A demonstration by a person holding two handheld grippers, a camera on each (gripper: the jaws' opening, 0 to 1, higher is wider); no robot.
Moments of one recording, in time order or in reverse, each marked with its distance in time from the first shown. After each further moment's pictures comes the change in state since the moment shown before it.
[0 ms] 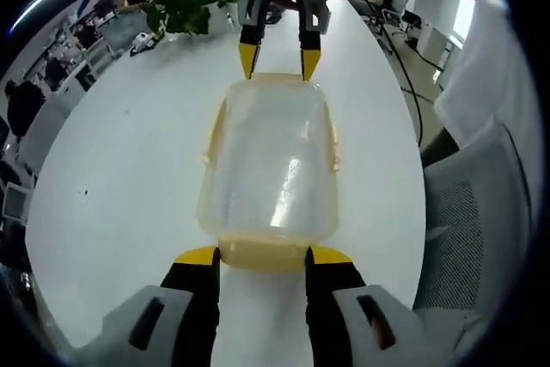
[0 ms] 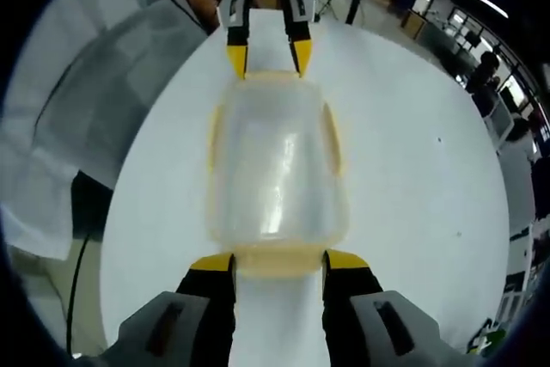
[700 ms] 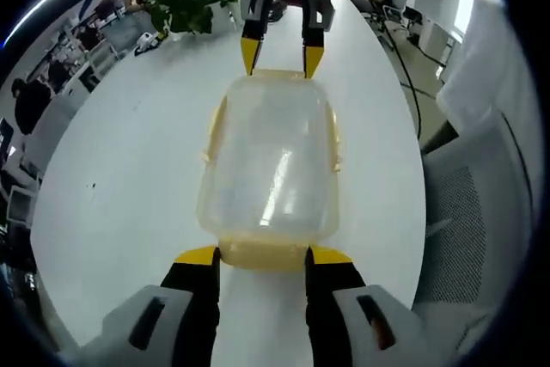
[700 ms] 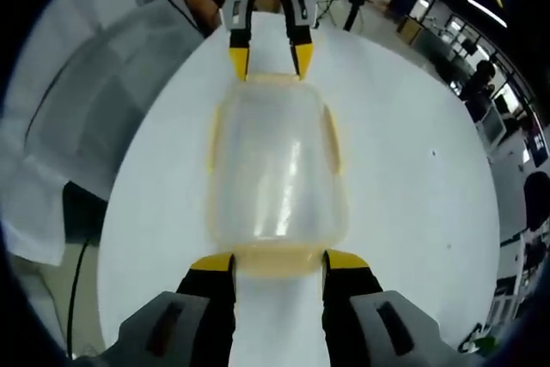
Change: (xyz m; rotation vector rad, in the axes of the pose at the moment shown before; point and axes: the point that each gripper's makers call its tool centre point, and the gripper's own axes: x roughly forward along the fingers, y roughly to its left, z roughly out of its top) left arm -0.014 0.001 -0.013 0.009 0.001 0.027; right arm 0.000 0.001 0.021 -0.022 -0.004 -0.051
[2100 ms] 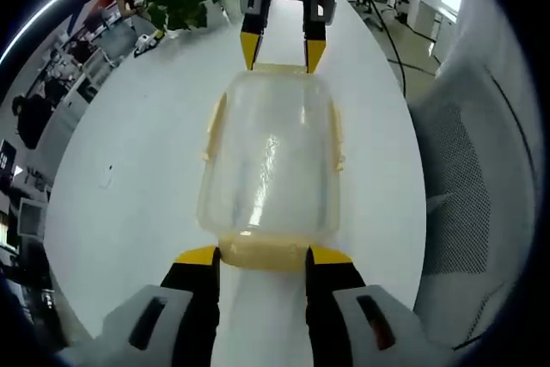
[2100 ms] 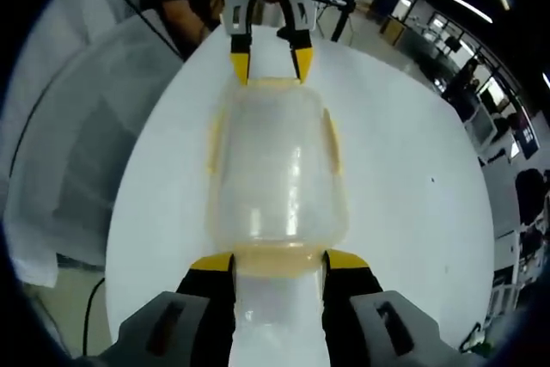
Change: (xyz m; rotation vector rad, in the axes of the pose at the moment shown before) left arm -0.040 0.014 -0.063 0.100 0.033 0.024; right arm 0.024 0.008 0.073 0.052 -0.026 -0.078
